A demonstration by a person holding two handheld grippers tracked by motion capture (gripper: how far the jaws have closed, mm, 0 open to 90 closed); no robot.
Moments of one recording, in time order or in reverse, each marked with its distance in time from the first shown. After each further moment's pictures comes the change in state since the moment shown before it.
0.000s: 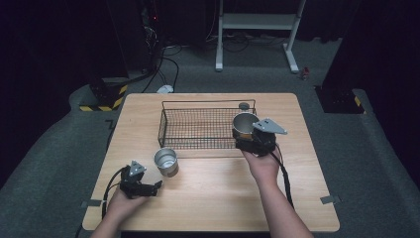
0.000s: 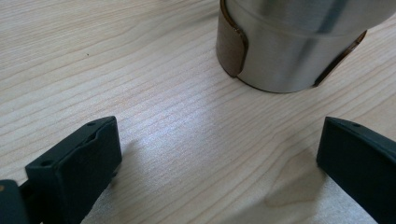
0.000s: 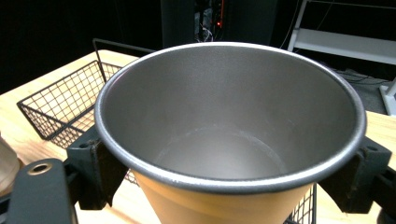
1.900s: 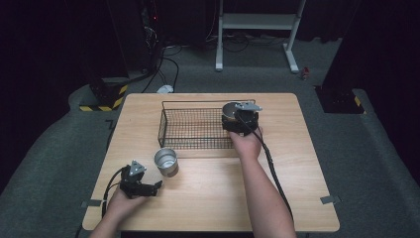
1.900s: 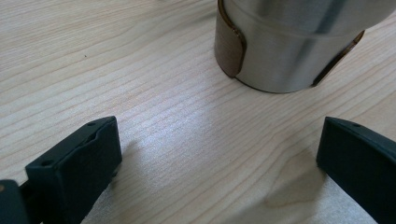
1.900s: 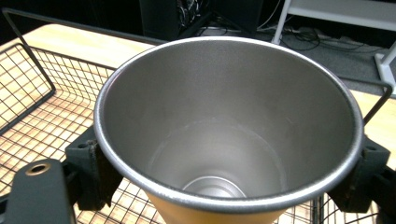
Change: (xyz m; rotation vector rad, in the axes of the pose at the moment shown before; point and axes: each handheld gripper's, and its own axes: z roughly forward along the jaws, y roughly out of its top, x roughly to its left) left arm 0.001 0.001 0.000 0.002 -0.009 0.010; right arm -0.009 0.008 0.106 0.143 -0.068 0.025
